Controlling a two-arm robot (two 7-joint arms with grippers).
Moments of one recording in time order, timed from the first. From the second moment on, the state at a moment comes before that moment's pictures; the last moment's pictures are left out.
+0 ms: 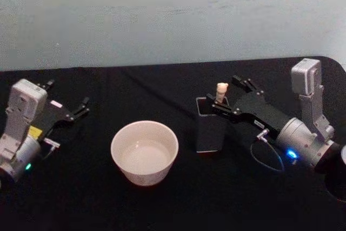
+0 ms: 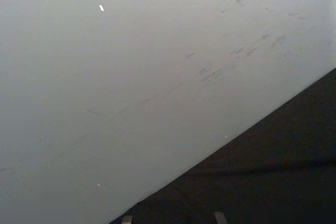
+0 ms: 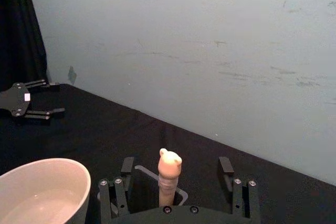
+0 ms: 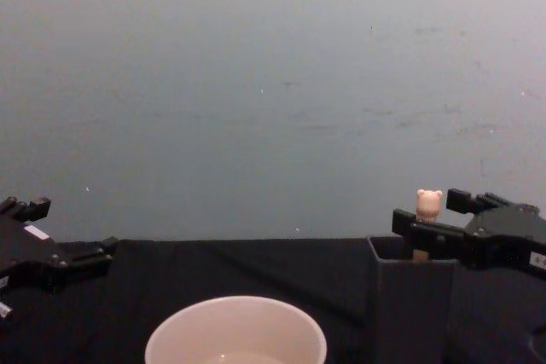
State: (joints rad) left arm -0.20 0.60 0.45 -1.41 -0.25 -0.12 0.03; right arm 0.23 0.40 -0.34 -1.39 0.42 -0.09 0.46
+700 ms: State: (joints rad) left arm -0.20 0.60 0.45 -1.41 -0.25 -0.12 0.03; right arm 0.23 0.40 -0.34 -1.39 0.42 -0.09 0.46
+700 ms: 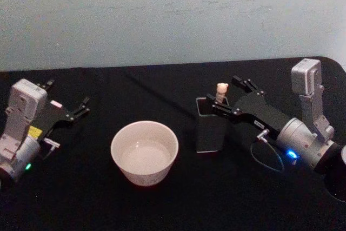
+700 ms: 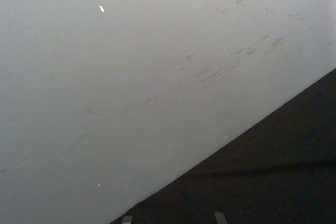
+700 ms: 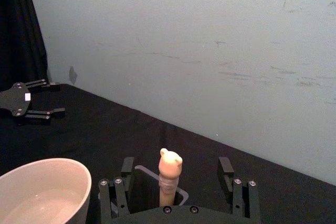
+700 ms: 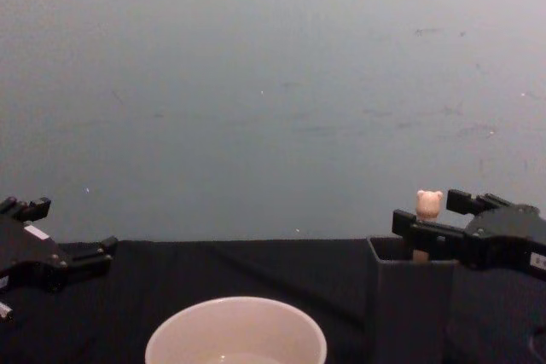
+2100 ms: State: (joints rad) left arm -0.20 0.60 0.45 -1.41 -0.25 -0.12 0.03; right arm 0.23 0.40 -0.34 -1.39 0.42 -0.09 0.46
